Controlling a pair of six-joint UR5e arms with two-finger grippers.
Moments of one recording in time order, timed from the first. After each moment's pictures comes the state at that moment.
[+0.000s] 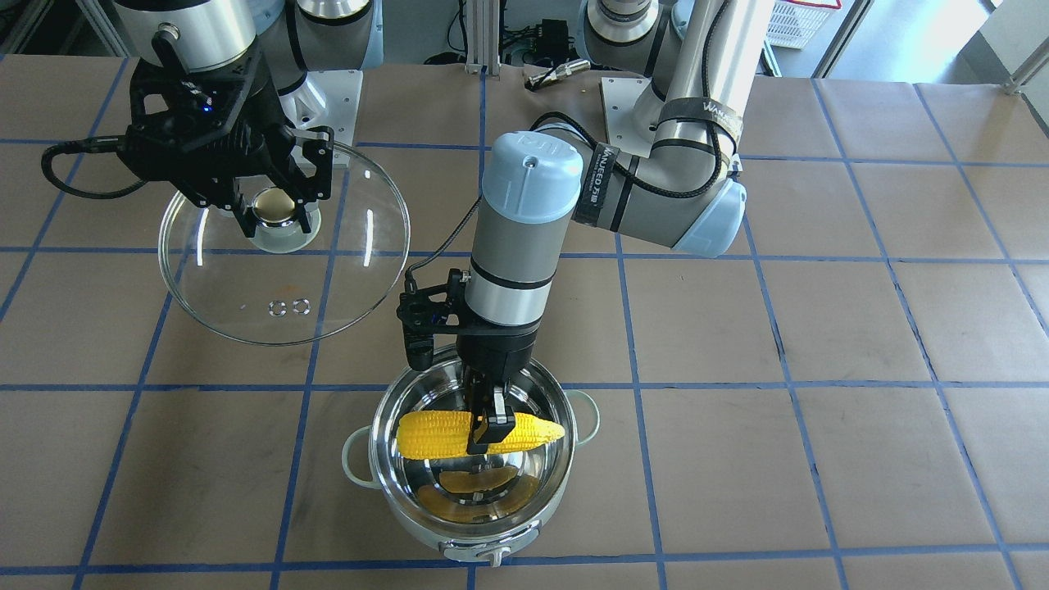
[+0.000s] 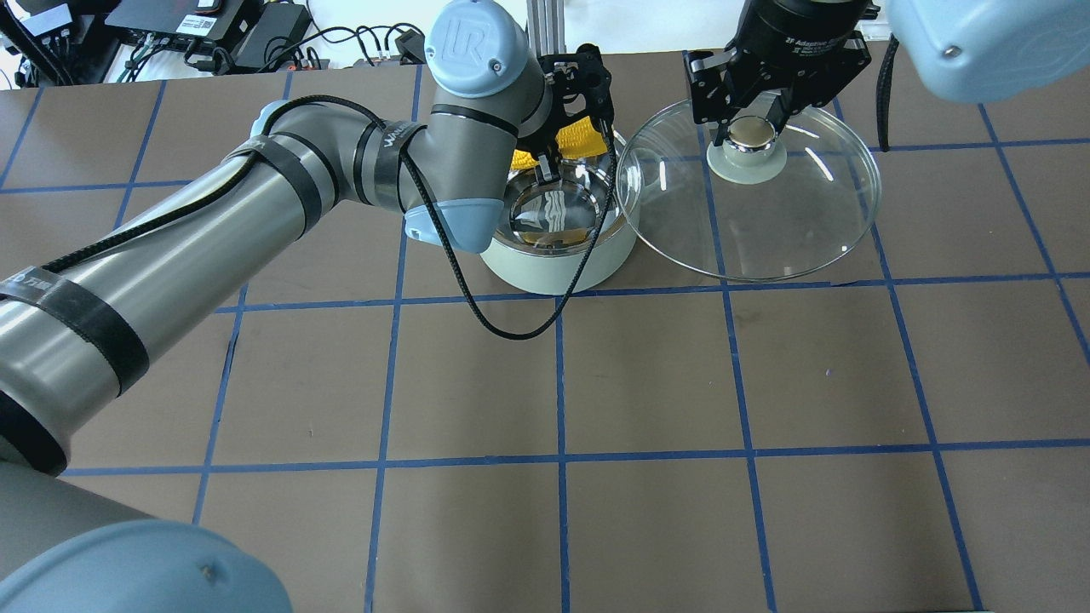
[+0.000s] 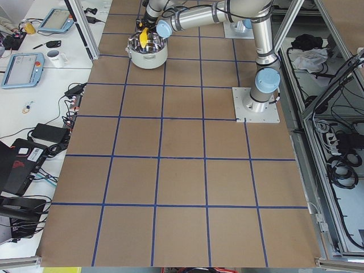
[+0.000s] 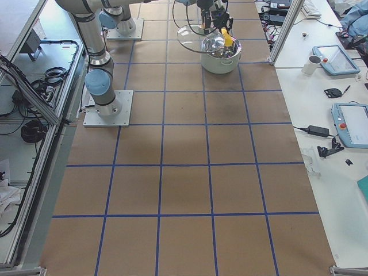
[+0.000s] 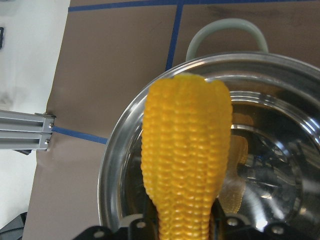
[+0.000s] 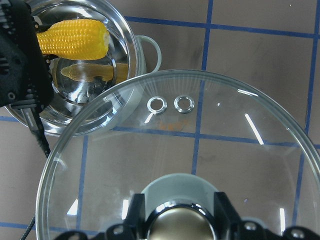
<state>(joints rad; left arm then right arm) -1.90 -2.05 -1.53 -0.65 1.56 1.07 1.68 -1.51 1.43 -1.61 -1.57 0.01</state>
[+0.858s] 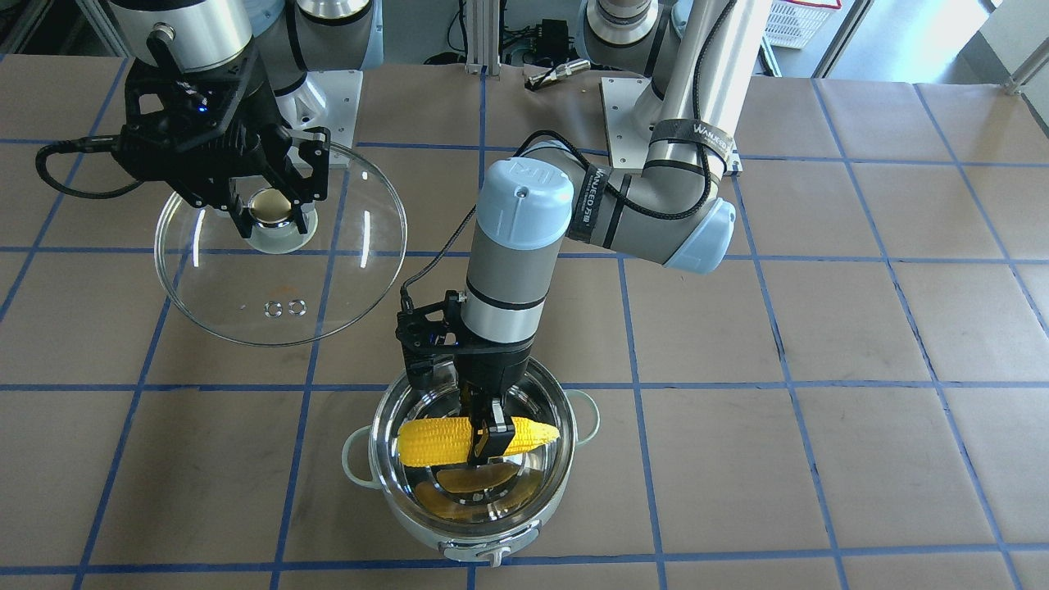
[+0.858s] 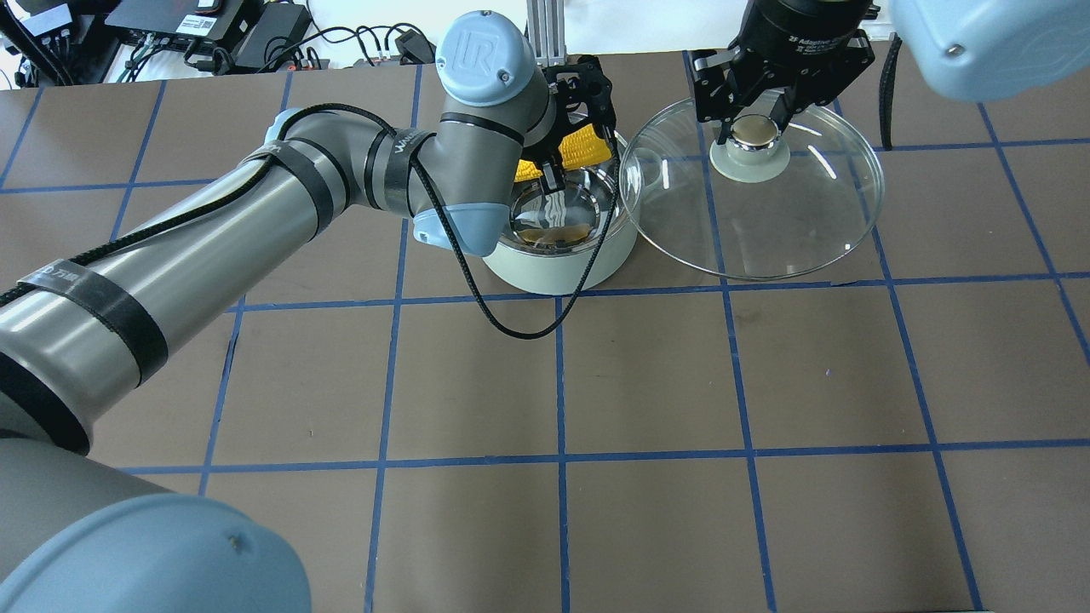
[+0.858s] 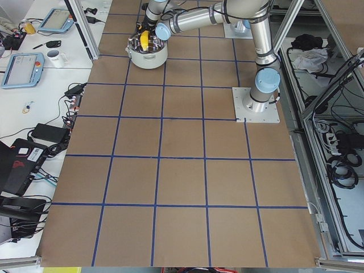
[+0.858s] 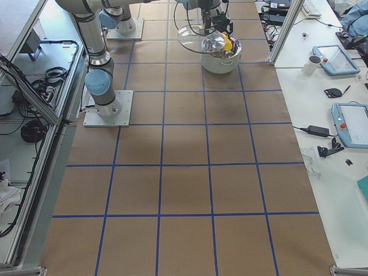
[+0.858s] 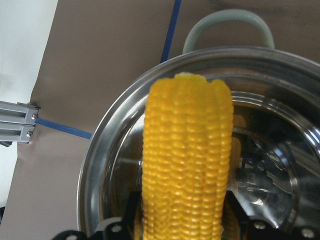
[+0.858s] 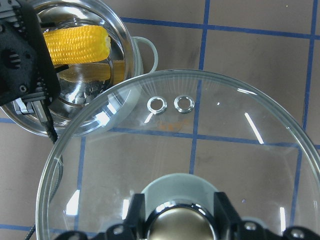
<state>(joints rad) -1.90 -2.08 -1.53 -0.65 1.56 1.01 1.67 -1.51 1.43 -1.61 -1.58 0.01</state>
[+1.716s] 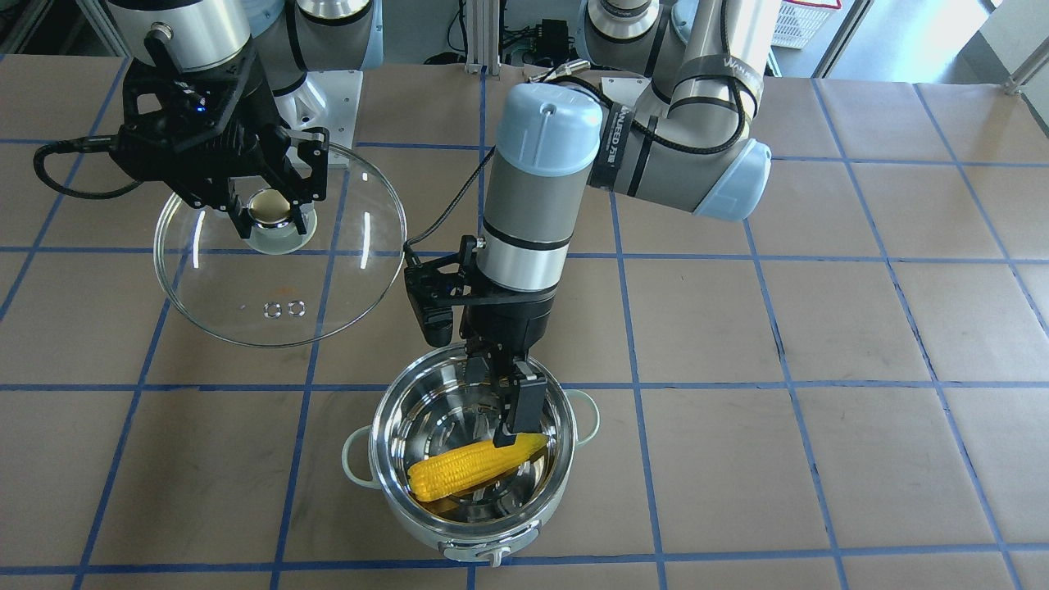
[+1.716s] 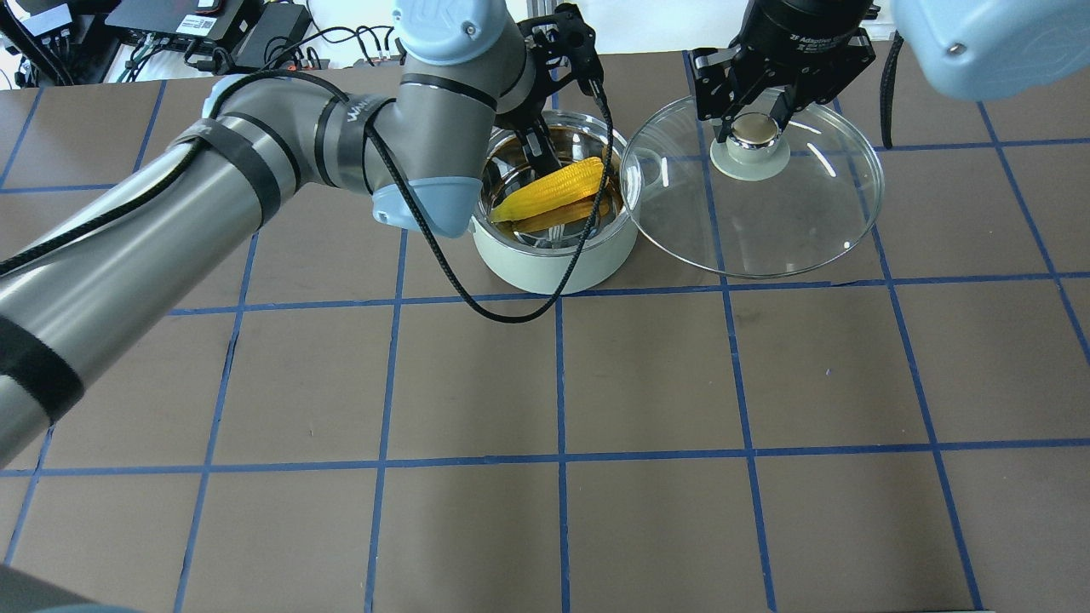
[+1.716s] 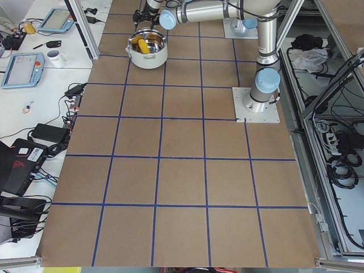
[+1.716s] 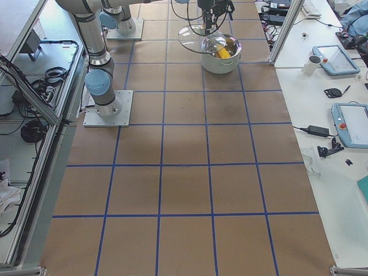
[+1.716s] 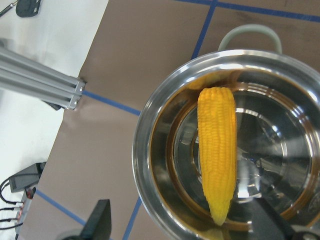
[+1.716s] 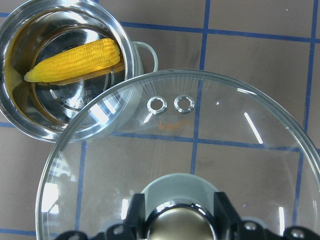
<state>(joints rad) -1.85 -1.92 -1.53 -0.79 1.56 0.93 1.67 -1.51 1.42 -1.62 -1.57 0.00</state>
